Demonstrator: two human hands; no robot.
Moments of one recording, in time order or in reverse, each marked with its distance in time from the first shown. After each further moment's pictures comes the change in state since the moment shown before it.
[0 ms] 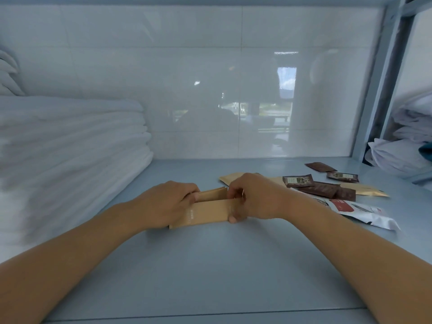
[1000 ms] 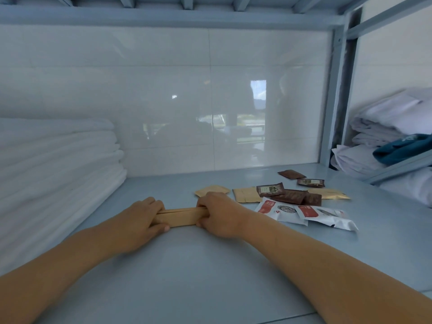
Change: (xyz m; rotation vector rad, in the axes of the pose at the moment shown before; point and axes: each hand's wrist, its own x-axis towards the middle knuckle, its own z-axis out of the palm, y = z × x) left_hand 0.010 -0.026 0.015 0.120 -0.003 0.025; right_hand 0.013 0.001 0.026 0.047 0.049 -0.035
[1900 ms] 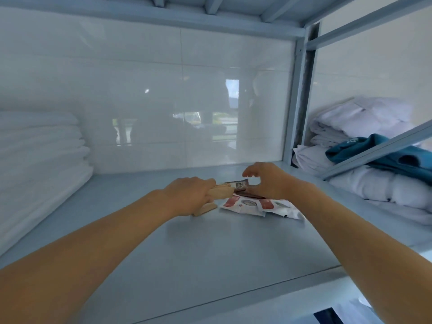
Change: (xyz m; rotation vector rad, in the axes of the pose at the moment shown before) left_hand 0.099 0.157 -0.014 0.097 -0.022 0.267; right_hand -0.084 0.131 -0.114 -0.110 0.155 0.332
